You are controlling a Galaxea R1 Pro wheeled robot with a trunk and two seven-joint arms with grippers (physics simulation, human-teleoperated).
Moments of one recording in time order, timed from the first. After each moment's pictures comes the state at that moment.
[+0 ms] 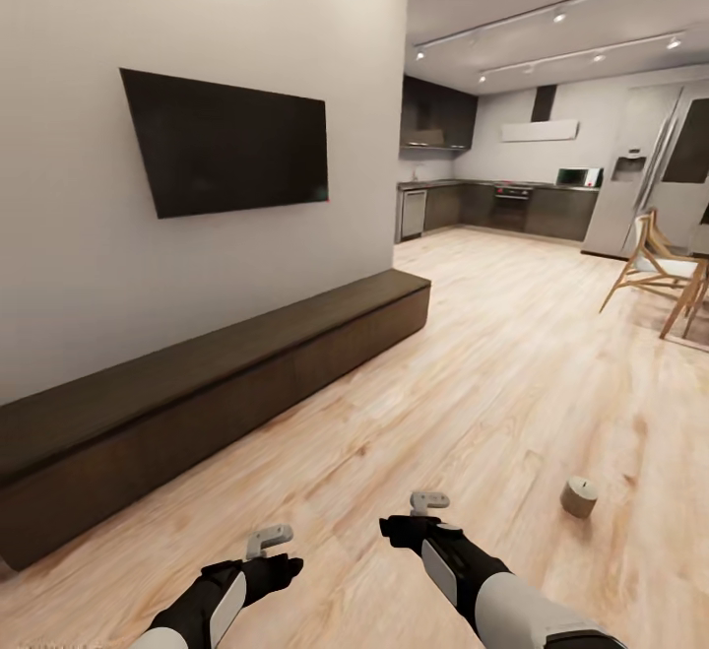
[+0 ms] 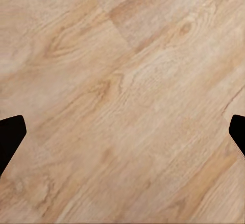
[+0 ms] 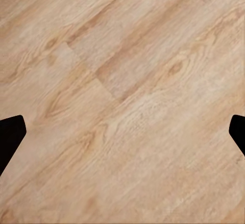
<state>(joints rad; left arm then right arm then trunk) -0.53 -0.09 0.17 -0.35 0.05 0.29 -0.14 -0.68 0.17 0.03 -0.20 -0.08 0.11 0.01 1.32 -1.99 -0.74</state>
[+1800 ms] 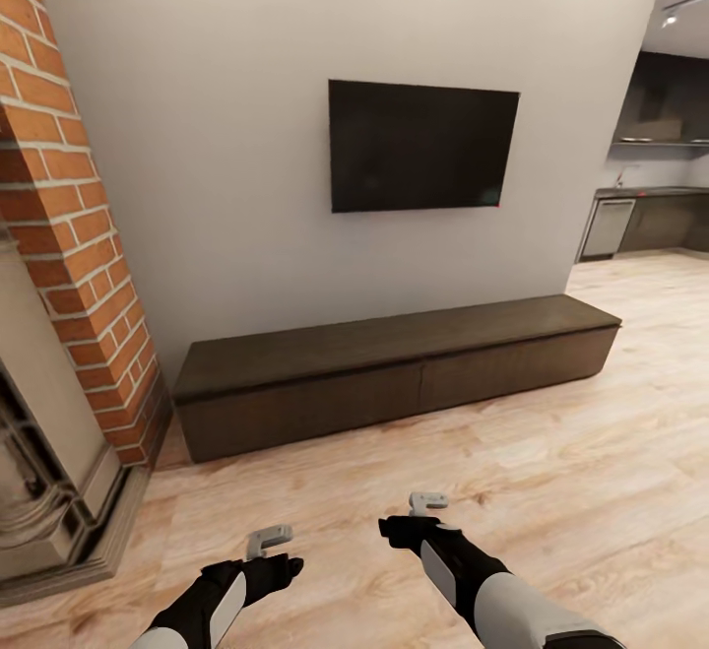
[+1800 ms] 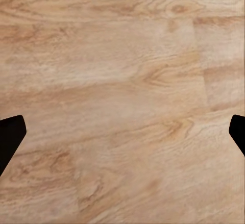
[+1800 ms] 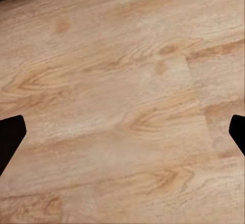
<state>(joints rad) -0.53 -0.09 0.16 -0.35 0.05 0.29 -0.14 -0.68 0.17 0.03 -0.19 -0.08 0.11 0.01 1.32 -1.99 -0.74</state>
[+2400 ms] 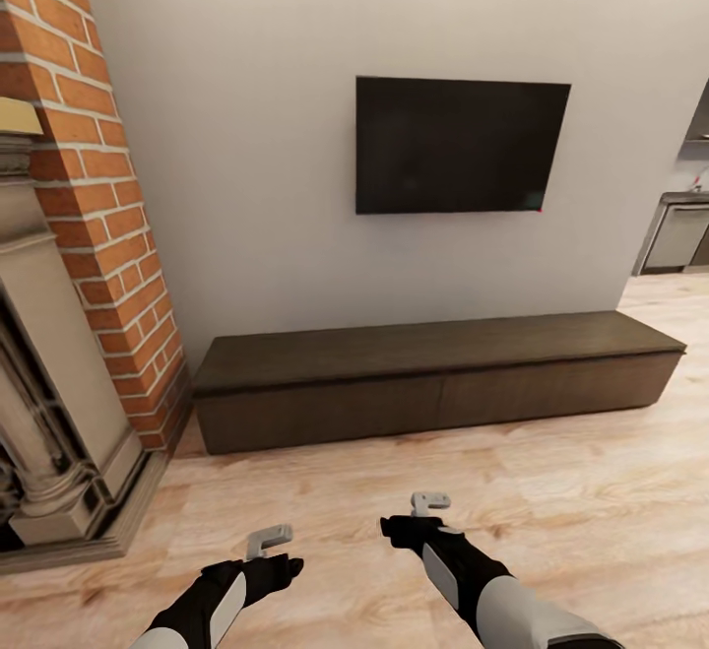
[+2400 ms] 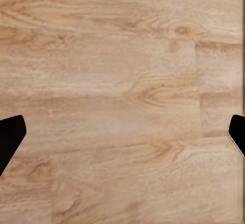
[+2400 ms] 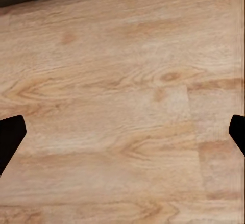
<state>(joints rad) -0.53 -0.09 0.16 -0.35 0.05 0.29 -0.14 -0.68 0.17 0.03 -0.20 -0.08 0.07 0.01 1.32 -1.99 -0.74</state>
